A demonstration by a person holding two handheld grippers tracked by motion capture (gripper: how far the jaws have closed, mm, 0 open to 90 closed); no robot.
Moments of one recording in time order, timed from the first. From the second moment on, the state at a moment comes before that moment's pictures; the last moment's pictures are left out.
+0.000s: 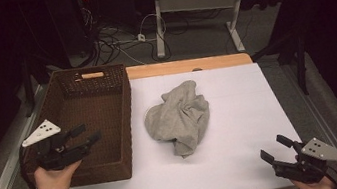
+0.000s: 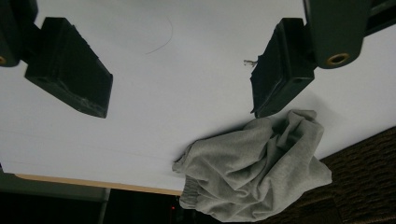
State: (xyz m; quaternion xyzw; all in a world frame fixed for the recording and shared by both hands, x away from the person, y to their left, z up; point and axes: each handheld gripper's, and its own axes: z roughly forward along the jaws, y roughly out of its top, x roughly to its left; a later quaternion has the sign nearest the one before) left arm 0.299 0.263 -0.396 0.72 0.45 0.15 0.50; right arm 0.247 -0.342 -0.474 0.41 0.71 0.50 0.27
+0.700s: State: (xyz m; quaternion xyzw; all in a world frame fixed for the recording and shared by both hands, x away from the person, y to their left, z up) left arm 0.277 0.279 -0.414 0.70 0.47 0.17 0.51; right arm 0.247 -0.341 -0.474 0.41 0.71 0.50 0.27
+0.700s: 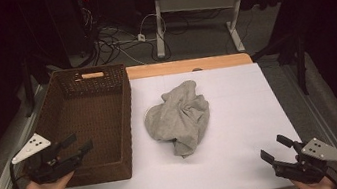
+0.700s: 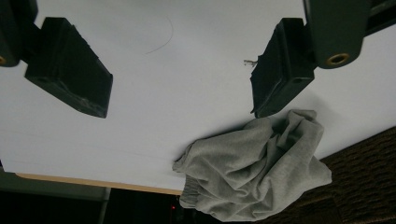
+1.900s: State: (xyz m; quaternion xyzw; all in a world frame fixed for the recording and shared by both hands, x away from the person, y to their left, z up) left arm 0.253 0.288 -0.443 0.68 0.49 0.20 0.51; right arm 0.246 -0.342 -0.473 0.41 0.71 0.50 0.27
